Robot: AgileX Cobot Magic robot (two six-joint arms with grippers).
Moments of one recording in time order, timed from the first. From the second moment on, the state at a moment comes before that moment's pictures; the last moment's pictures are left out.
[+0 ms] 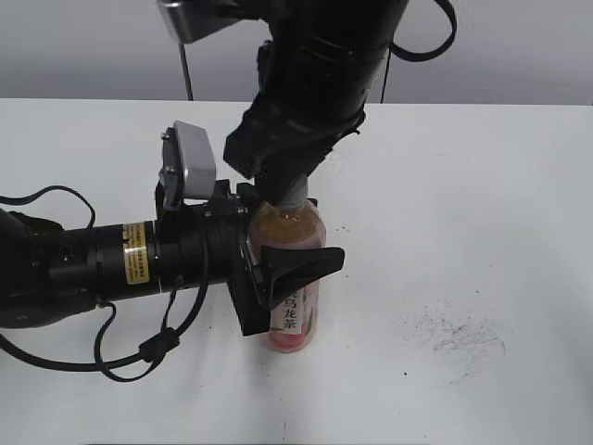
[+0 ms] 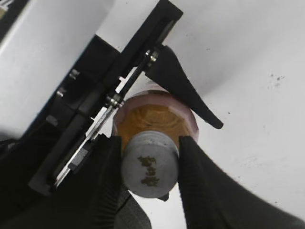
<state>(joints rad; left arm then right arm) -0.49 1.96 -0.66 0.91 -1.22 -0.36 0.79 1.83 -1.68 0.11 1.22 -0.27</state>
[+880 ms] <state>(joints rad) -0.49 1.96 -0.66 0.91 -1.22 -0.36 0.79 1.83 -1.68 0.13 1.22 -2.07</state>
